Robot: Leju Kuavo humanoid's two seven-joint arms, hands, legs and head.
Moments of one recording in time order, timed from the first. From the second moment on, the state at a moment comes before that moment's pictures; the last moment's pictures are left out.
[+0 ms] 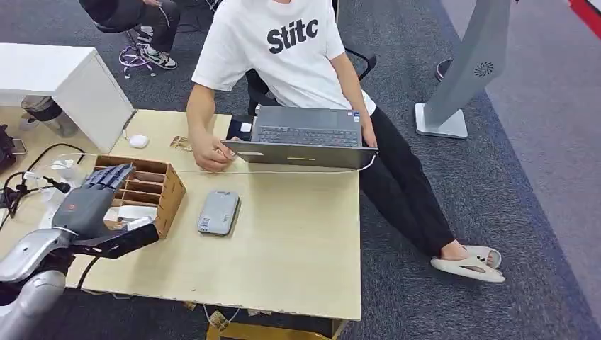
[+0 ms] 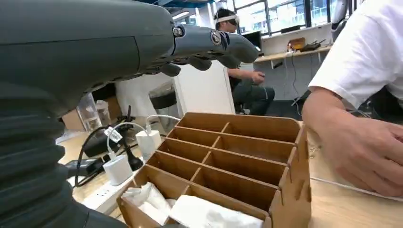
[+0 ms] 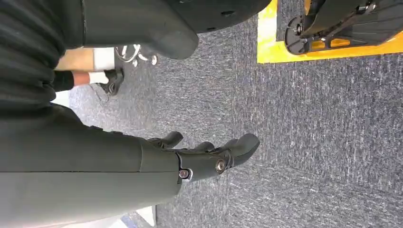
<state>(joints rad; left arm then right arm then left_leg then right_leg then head) -0.05 0.66 -0.05 -1.72 -0.84 -0.12 0.02 -0.08 0.23 -0.94 -0.22 1.14 -0.13 0.17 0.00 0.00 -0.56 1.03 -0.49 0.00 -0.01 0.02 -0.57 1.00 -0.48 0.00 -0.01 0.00</state>
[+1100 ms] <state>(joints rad) -0.01 0.84 -0.14 -1.72 -0.66 -0.25 0.02 -0.08 0.23 -0.94 -0.22 1.15 -0.13 0.17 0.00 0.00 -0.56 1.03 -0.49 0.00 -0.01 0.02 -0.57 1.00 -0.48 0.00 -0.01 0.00</state>
